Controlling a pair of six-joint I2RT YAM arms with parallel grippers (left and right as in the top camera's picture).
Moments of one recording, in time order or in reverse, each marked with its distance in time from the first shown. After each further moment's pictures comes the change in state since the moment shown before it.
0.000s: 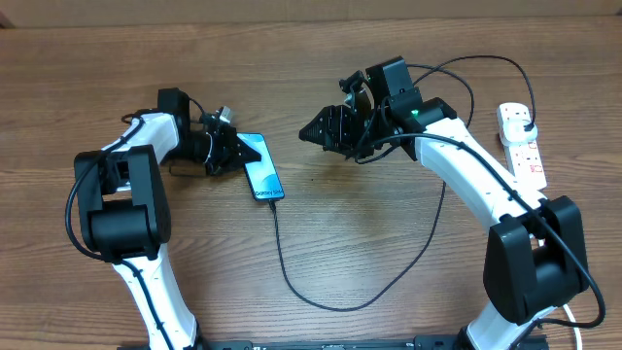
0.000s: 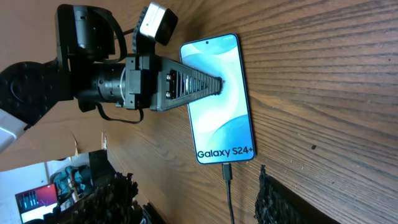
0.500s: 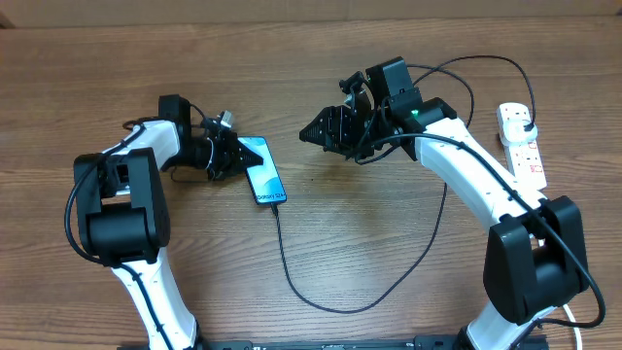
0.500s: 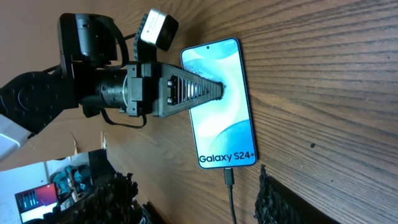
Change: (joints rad) left arm 0.000 -0.026 -0.071 0.066 0.017 -0.002; right arm 0.000 0.000 0.000 -0.006 0.000 -0.002
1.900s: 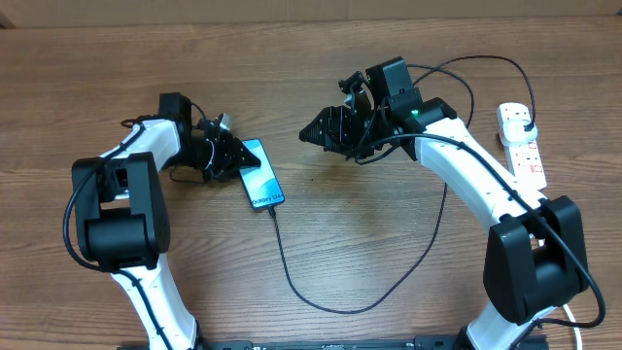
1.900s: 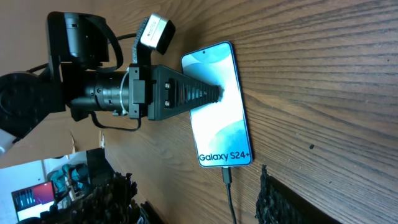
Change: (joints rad) left arm -0.003 -0.038 0.001 -0.053 -0.169 -0.034; right arm 0.000 0.000 0.000 0.000 0.000 -0.015
